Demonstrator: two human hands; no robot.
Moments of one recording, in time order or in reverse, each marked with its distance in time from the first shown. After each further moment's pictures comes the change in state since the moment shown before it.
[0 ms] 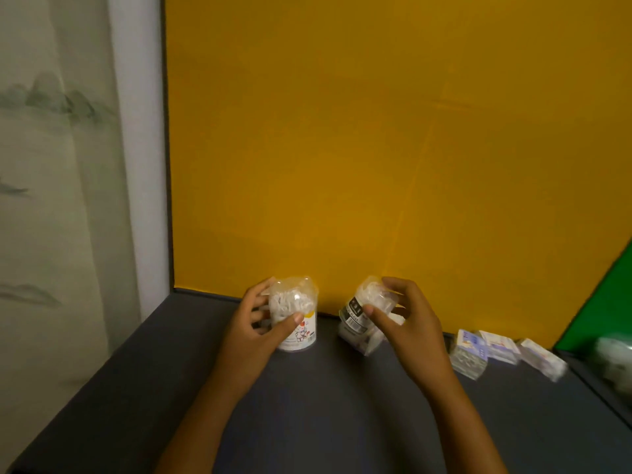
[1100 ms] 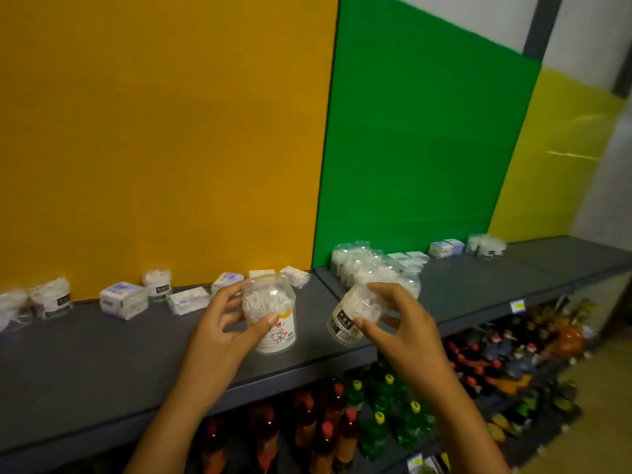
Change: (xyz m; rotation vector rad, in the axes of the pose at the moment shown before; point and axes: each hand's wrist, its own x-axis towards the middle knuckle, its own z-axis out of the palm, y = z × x) left_hand -0.215 0.067 0.300 -0.001 -0.401 0.080; right_hand -0.230 0.014 -0.384 -0.204 0.251 0.139
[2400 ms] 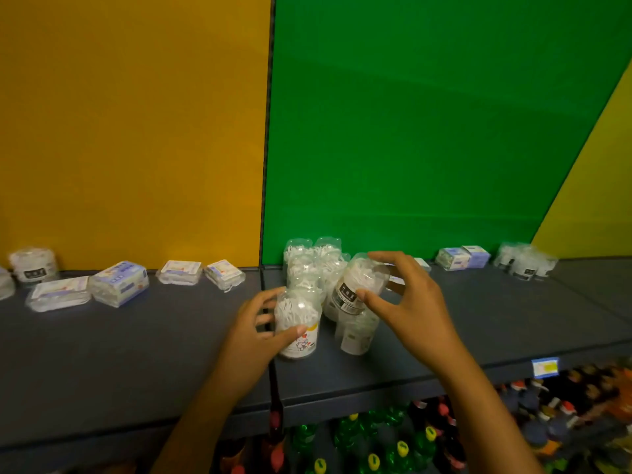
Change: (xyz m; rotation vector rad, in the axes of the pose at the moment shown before) left_hand 0.123 -0.115 0.263 0.013 0.021 -0.196; right_hand 0.199 0.201 -0.125 -0.070 -0.162 -0.170
